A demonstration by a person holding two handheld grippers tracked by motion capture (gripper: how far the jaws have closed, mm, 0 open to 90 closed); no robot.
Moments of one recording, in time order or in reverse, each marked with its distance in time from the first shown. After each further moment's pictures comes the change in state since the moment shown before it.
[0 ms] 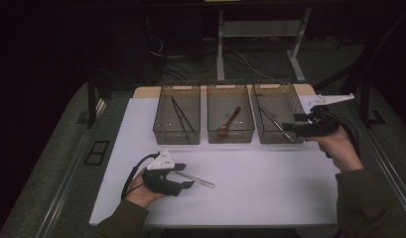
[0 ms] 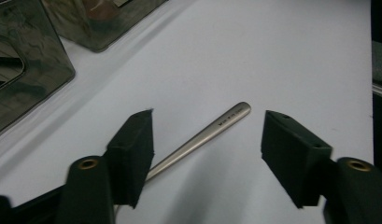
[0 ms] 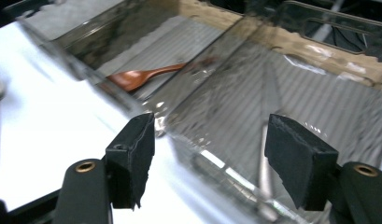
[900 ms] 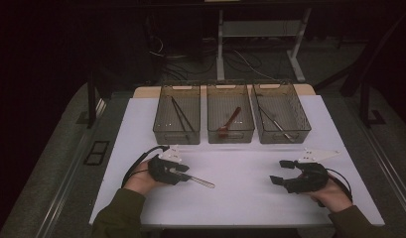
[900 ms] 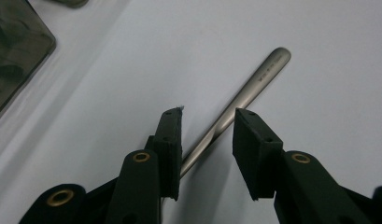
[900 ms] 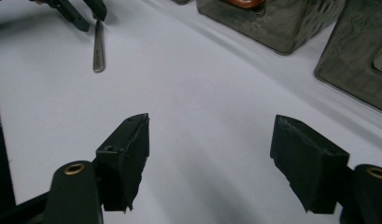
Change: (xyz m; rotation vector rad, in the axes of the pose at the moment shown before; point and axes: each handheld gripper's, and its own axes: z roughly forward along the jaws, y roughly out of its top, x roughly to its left) left arm 0.036 0.001 0.027 0.214 -0.091 0.133; right arm 0.078 -0.104 0.003 0.019 0.194 -0.086
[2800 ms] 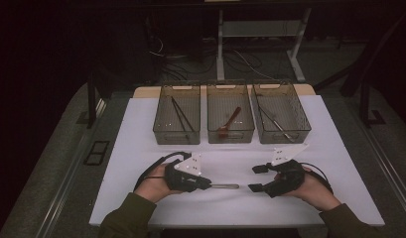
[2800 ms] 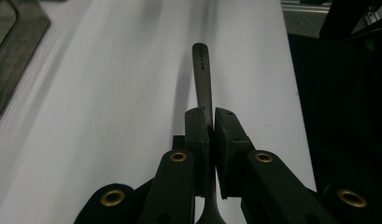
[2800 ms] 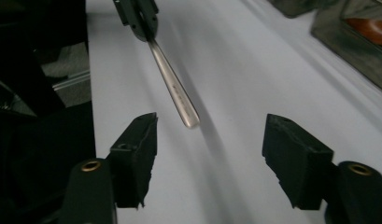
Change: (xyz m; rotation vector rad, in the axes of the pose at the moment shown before) left arm -0.058 0.062 -0.003 -0.060 -0.151 0.218; right arm 0.040 0.046 0.031 0.098 0.260 -0.189
